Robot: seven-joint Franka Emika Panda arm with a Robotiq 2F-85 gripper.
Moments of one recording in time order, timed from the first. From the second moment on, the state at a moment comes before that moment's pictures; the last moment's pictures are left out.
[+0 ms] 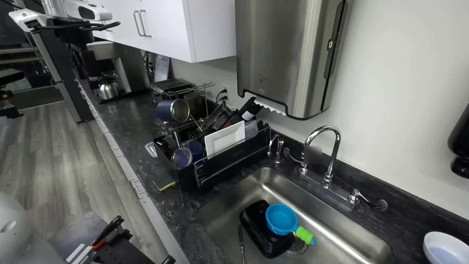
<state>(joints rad) 0.13 -0.60 0.25 -2.26 0.29 1.68 0.48</state>
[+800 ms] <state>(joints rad) 0.13 -0.60 0.25 -2.26 0.29 1.68 0.48</state>
